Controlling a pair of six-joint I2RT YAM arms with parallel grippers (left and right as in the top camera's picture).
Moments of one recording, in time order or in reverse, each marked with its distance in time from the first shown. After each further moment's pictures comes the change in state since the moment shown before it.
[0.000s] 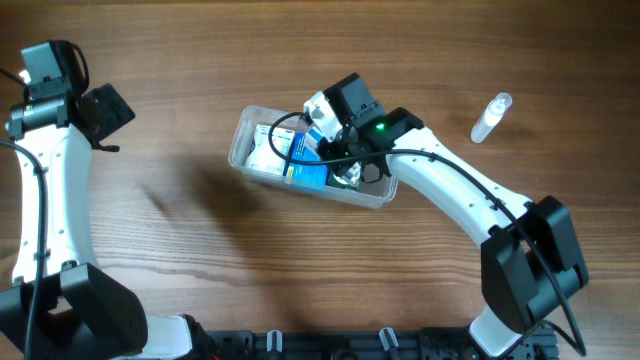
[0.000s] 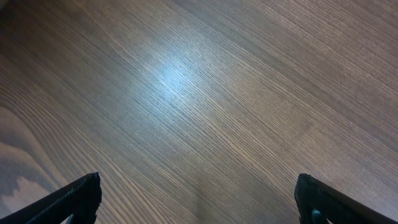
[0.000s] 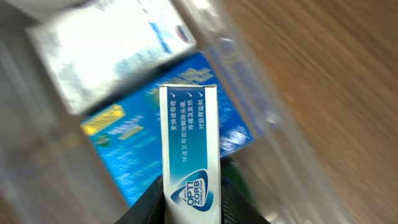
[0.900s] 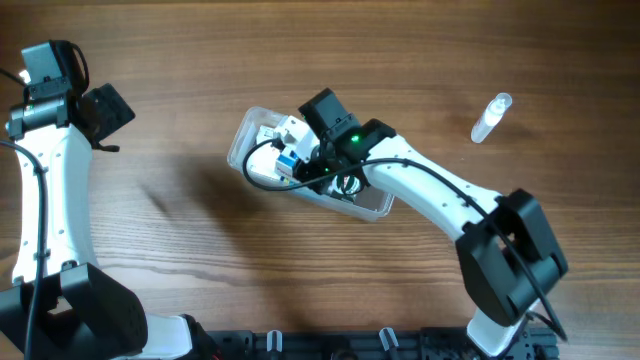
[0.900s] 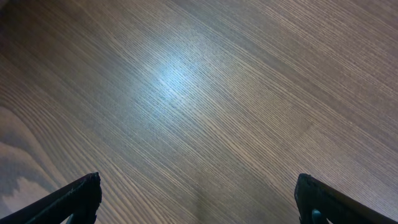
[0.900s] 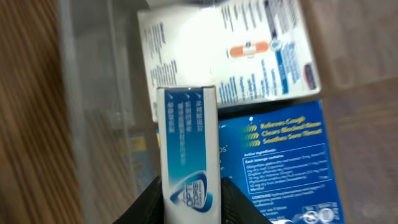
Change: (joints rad) left arm 0.000 0.000 0.000 0.000 0.000 0.000; right arm 0.087 0.077 0.000 0.033 -0.117 -0.110
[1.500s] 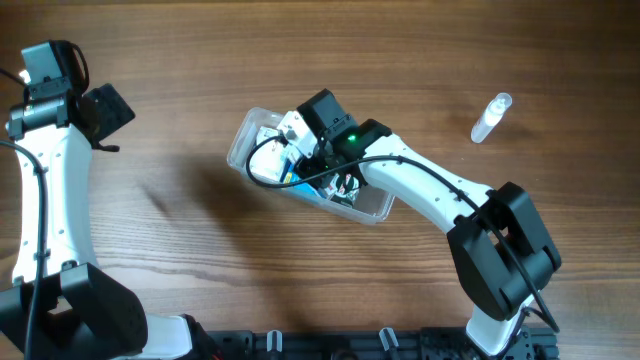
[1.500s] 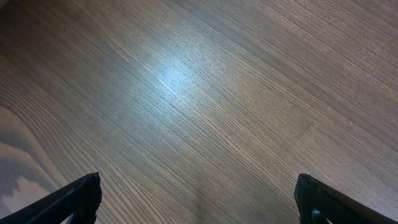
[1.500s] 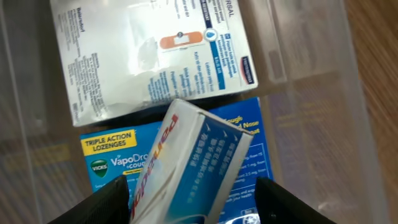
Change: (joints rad) left arm 0.000 0.000 0.000 0.000 0.000 0.000; right arm -0.004 0.022 0.000 0.049 0.158 -0.018
